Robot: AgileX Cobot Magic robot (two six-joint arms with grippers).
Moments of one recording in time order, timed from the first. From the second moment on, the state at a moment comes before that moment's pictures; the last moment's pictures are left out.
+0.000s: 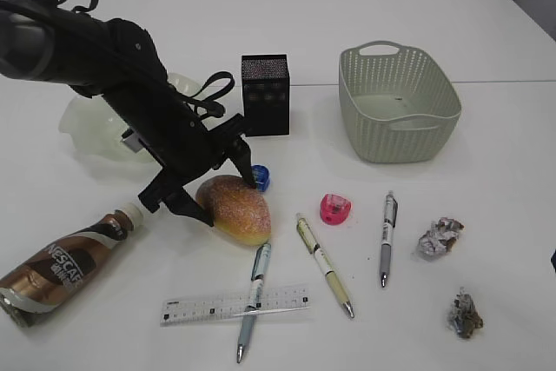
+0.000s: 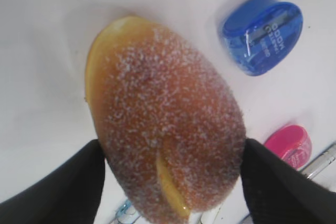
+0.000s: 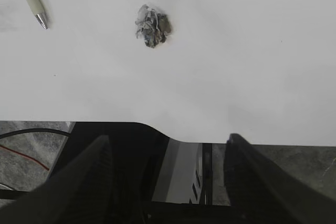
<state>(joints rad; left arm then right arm) -0.43 2.14 -1.46 -0.50 0.76 -0.76 0.08 1.20 -0.90 0.16 1.23 0.10</state>
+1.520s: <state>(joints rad) -0.42 2.14 -1.67 -0.19 1.15 -0.53 0.08 1.20 -0.90 0.16 1.23 0.10</state>
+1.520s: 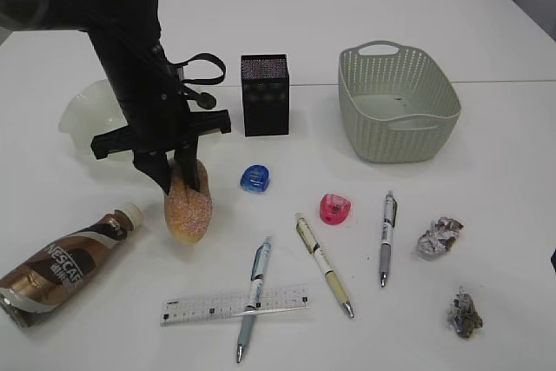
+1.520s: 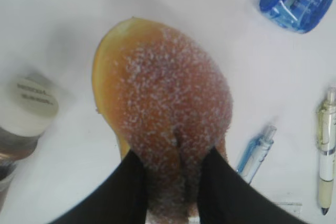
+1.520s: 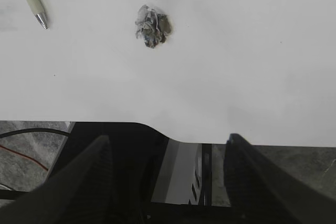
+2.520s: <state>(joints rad) -0.43 2.05 -1.72 -0.30 1.21 -0.31 0.08 1.20 -0.90 0.16 1.23 0.10</state>
